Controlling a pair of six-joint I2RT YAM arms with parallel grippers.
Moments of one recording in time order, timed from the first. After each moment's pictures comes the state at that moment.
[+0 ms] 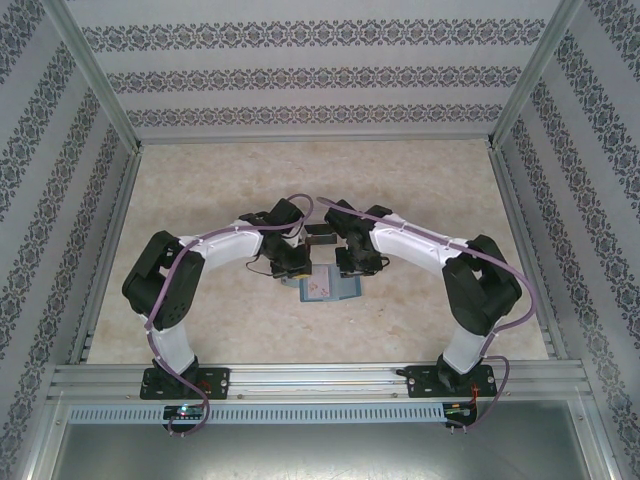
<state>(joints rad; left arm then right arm) -0.57 1.81 1.13 -0.58 0.45 -0.68 0.67 1.74 1.21 -0.93 -0.04 0.61</state>
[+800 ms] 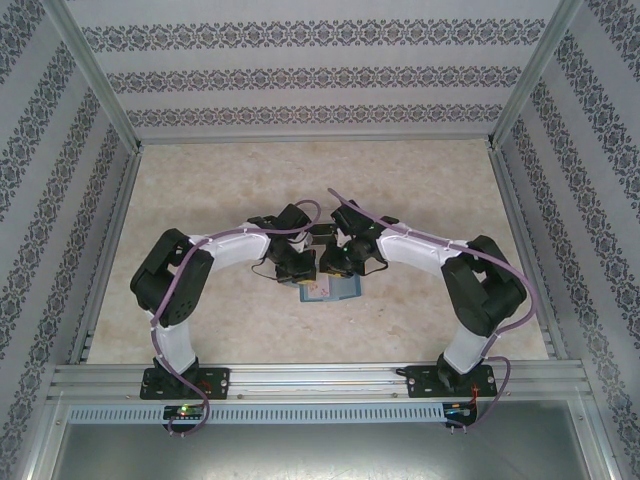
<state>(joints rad) -0.60 1.85 1.14 -0.57 0.45 -0.69 0.64 1.73 1.07 -0.52 -0.40 0.77</state>
